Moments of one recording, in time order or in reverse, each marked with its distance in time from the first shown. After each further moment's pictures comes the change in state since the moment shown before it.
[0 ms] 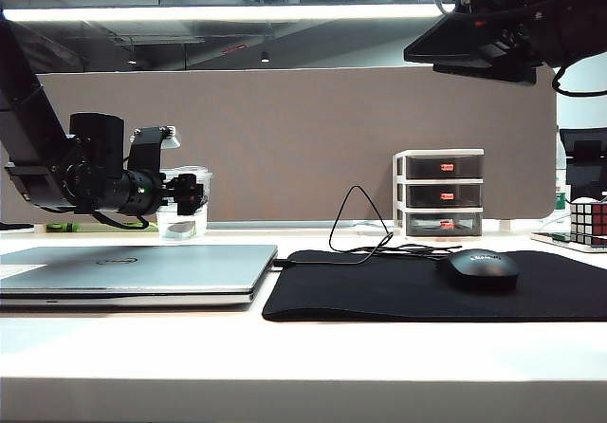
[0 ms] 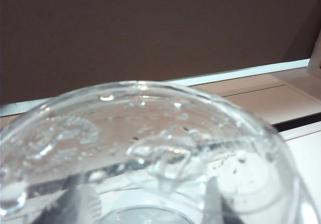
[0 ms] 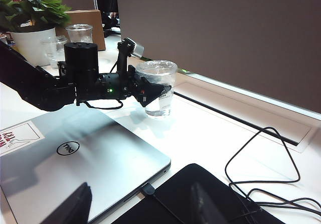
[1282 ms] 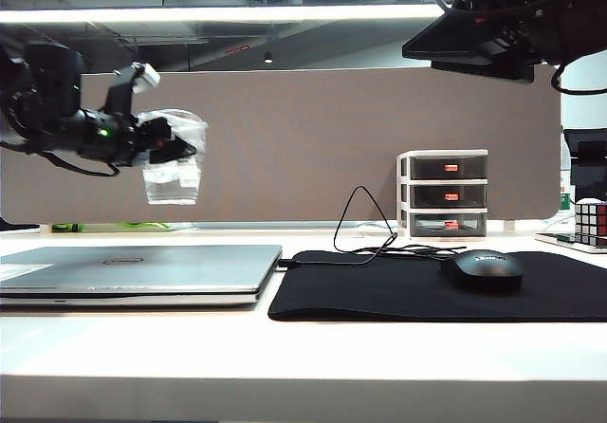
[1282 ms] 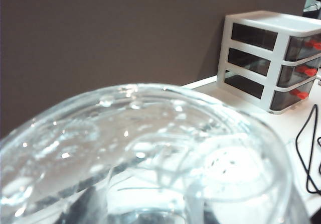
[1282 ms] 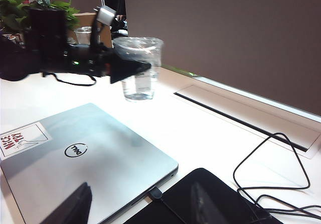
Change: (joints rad) left arm 0.054 -0.314 -0.251 -0.051 0.313 0.030; right arm 0.000 0.000 0.000 0.009 -0.017 0.002
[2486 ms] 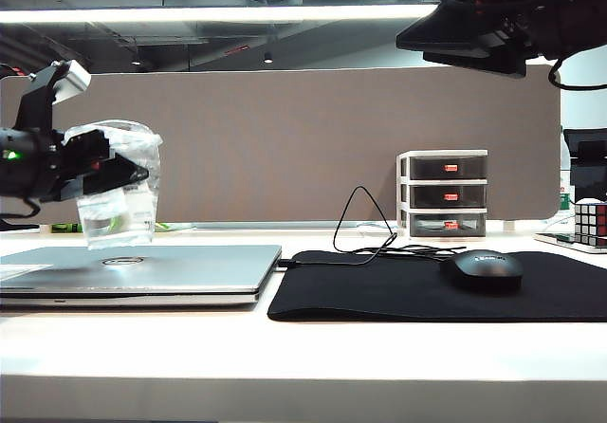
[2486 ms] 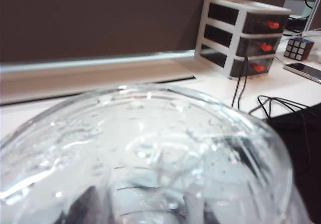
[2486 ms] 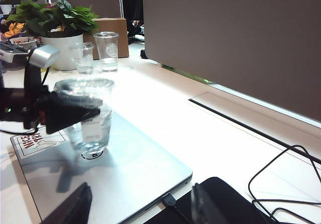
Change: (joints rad) left arm -0.004 -0.287 -0.757 0.468 -0.084 -0.112; right arm 0.000 0.000 0.000 0.021 -0.063 0.000
